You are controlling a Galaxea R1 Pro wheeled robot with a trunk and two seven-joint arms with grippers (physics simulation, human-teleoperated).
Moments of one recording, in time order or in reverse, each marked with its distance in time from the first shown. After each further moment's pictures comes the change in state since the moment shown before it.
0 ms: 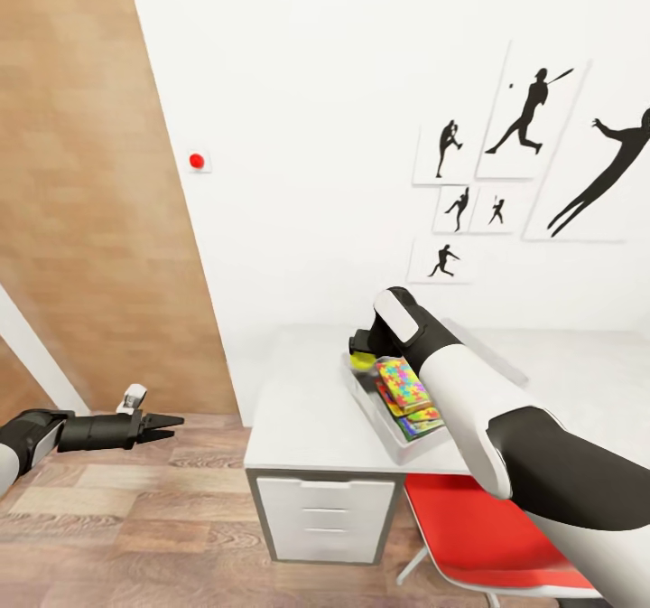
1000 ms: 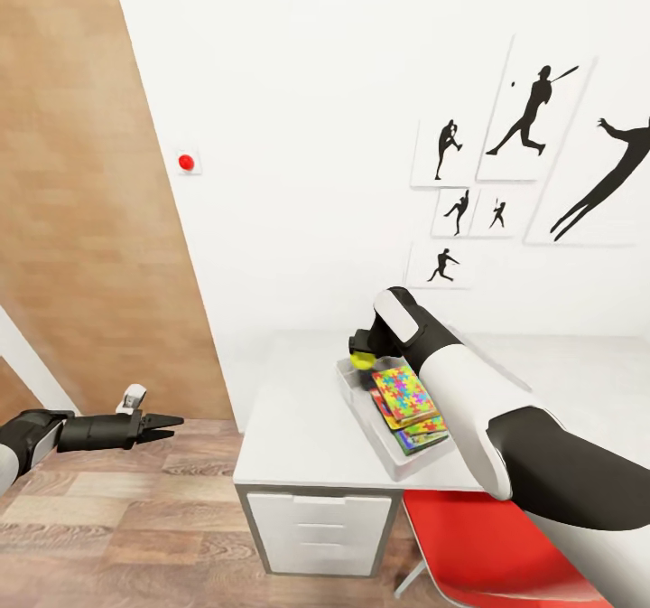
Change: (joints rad) left arm 0.001 0.002 0.001 0.000 0.000 -0.001 0.000; right arm 0.000 0.000 0.000 0.000 -0.001 -0.005 0.000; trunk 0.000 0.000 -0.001
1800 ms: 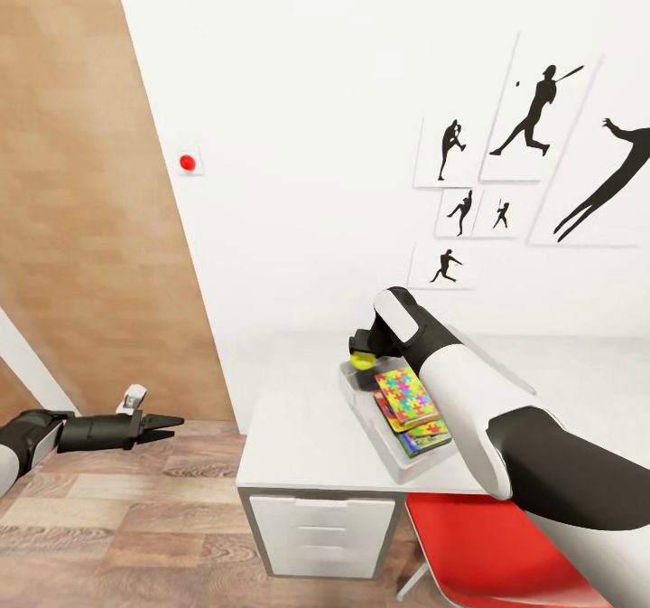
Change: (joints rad) left arm 0.002 -0.001 0.000 0.000 0.000 -0.002 0.000; right arm 0.000 0.000 -0.001 0.000 0.001 0.002 0.000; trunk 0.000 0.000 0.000
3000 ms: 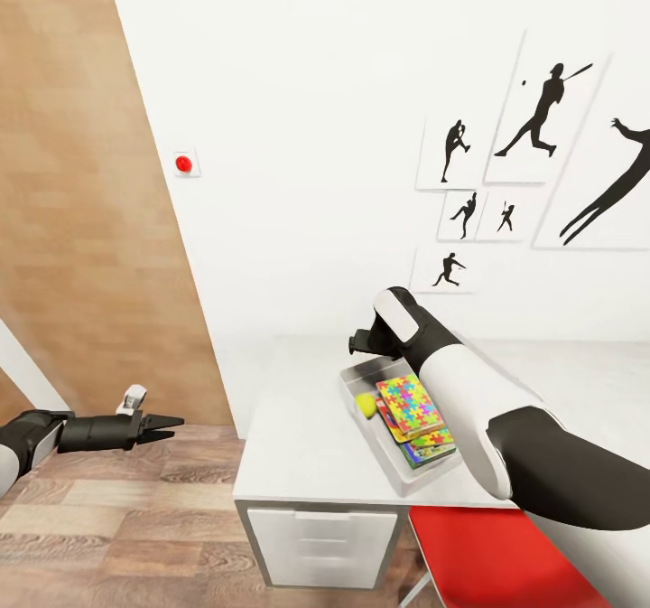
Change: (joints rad) left arm 0.001 0.000 0.000 0.000 0.000 0.000 0.000; right arm 0.000 0.000 0.000 0.000 -0.003 0.000 -0.002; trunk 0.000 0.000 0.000
